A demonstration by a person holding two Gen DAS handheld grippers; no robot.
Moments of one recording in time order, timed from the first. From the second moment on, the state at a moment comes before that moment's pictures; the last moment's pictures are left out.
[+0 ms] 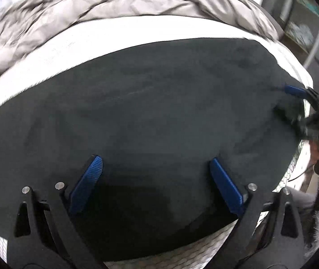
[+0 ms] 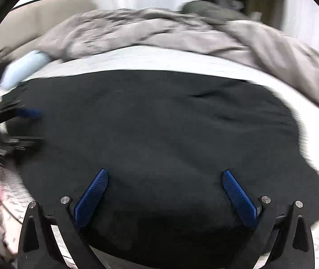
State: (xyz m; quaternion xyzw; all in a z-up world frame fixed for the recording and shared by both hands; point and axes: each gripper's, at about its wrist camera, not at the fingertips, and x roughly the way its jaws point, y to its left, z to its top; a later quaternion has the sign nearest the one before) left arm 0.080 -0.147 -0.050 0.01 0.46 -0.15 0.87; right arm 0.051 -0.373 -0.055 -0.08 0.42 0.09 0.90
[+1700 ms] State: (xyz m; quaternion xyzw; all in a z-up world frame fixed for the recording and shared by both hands) left arm 0.064 -0.123 -0.052 -0.01 0.45 -0.17 0.88; right arm 0.021 -0.532 -0.064 0.41 0.31 0.08 0.86
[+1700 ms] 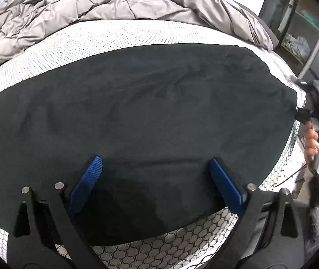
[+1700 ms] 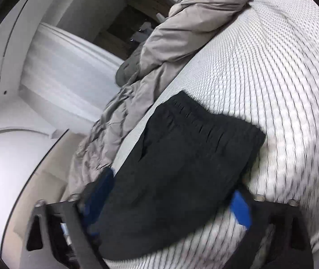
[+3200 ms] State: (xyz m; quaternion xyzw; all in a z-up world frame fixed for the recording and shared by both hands) left arm 0.078 -0.024 -0.031 -0.12 0.46 -0.15 0.87; right arm 0.027 -0.317 -0.027 0.06 0.47 0.17 0.86
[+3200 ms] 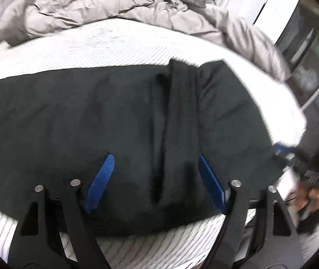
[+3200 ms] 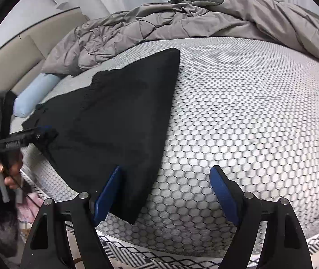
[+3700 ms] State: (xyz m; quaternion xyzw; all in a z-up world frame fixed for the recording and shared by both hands) left arm 0.160 -0.033 -0.062 -0.25 0.52 -0.20 0.79; right arm 0.035 -0.339 -0.037 0.14 0.45 0.21 0.86
